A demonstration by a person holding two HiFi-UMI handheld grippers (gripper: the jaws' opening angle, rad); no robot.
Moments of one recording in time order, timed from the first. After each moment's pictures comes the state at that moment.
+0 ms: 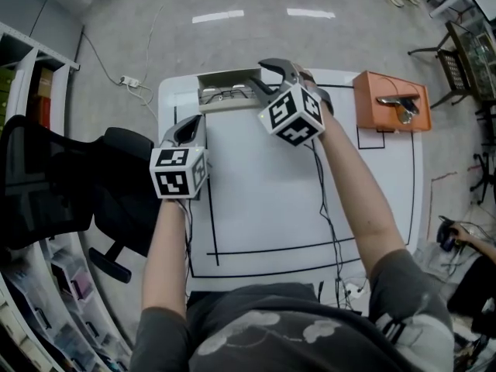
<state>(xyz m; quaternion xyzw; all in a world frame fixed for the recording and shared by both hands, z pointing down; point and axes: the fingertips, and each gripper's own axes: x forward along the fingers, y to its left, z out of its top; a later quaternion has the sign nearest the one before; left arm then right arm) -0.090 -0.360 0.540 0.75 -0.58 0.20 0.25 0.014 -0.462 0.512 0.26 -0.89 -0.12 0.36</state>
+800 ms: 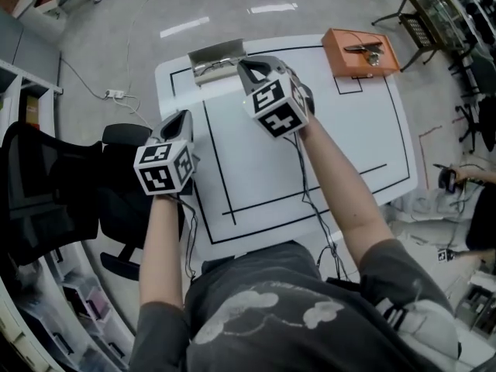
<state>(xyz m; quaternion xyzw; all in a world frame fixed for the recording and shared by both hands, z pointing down) -0.107 -0.275 0.490 0.79 -0.54 0.16 0.24 0.016 -0.358 0.447 0.40 -0.86 -0.03 0.32</state>
